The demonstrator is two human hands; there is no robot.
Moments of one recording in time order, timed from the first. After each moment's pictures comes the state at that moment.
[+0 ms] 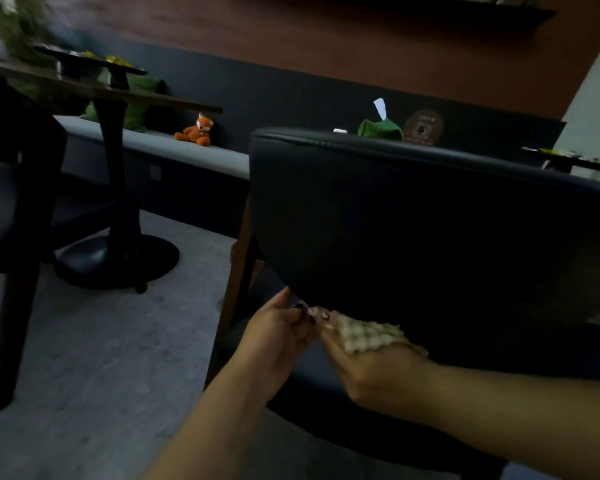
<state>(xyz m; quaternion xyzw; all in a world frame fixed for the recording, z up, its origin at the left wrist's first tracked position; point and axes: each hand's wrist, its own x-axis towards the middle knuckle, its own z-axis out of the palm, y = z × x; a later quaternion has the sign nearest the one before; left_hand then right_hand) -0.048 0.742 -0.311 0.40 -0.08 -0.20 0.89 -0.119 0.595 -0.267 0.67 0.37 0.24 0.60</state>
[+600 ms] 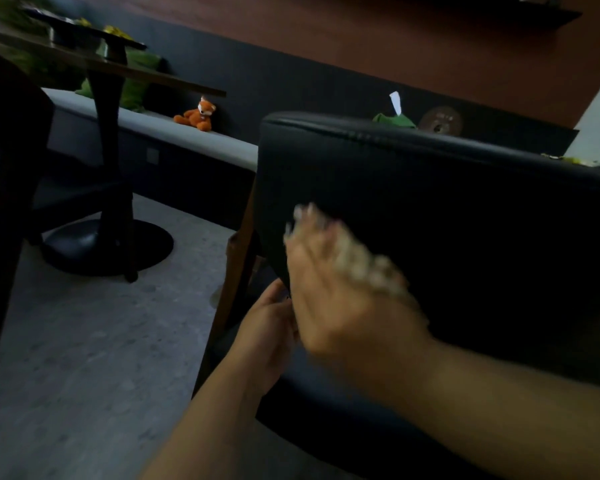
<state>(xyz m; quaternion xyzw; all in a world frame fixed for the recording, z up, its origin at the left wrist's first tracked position) -0.011 0.743 -0.328 0.41 -0.09 -0.13 0.90 -0.092 0.656 -0.217 0.78 0.24 0.42 0.41</state>
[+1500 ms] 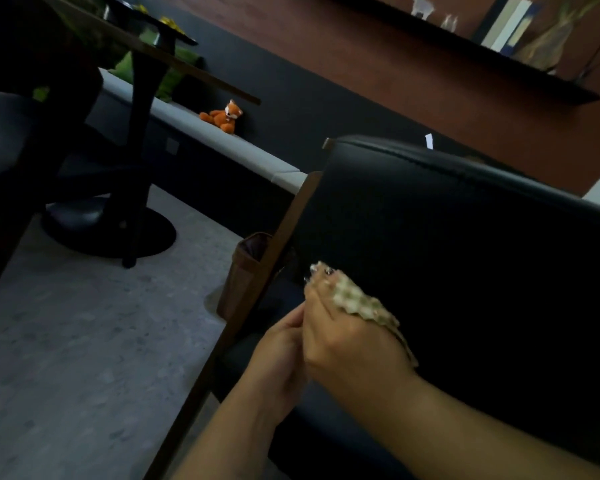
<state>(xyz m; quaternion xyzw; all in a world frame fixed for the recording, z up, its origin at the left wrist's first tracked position) -0.009 0.757 -0.338 0.29 -0.09 -0.18 0.93 -0.065 0.691 -0.247 0.82 0.24 0.14 0.51</state>
